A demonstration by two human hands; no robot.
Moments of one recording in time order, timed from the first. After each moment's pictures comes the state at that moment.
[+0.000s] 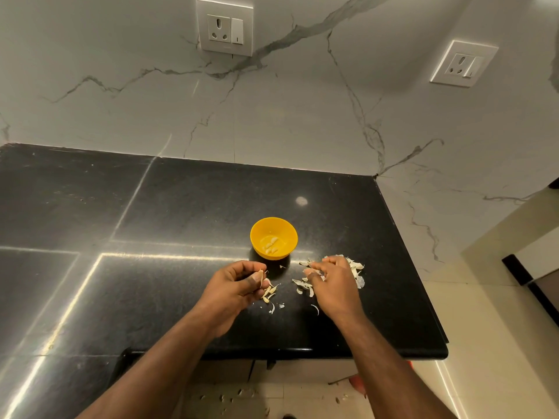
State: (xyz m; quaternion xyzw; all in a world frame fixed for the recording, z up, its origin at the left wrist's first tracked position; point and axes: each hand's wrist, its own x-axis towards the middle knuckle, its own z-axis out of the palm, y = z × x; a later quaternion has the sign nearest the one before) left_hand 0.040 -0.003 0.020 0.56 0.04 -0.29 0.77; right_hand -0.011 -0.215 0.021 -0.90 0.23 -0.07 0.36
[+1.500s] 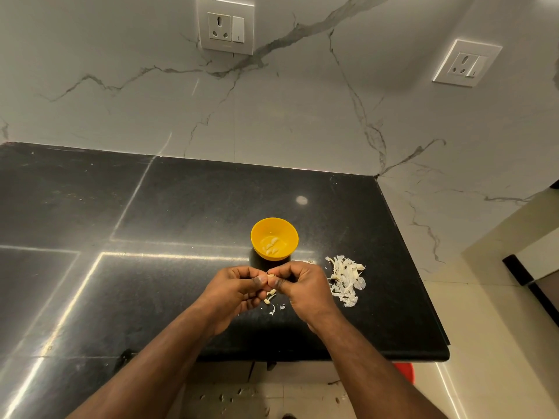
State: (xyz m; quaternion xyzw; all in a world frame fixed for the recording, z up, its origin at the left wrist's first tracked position) left_hand 0.045 -0.002 0.025 0.62 0.03 -0.34 0.71; right_hand -0.003 -0.164 0.030 -0.78 0.13 -0.03 0.61
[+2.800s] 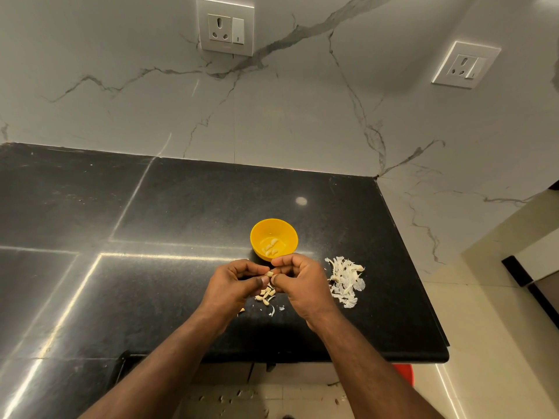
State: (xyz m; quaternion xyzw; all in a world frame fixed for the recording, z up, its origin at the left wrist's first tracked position) left_hand 0.046 -0.009 0.018 0.68 -0.04 -0.21 0.70; right_hand 0.000 -0.161 0.044 -0.77 0.17 -0.04 0.62
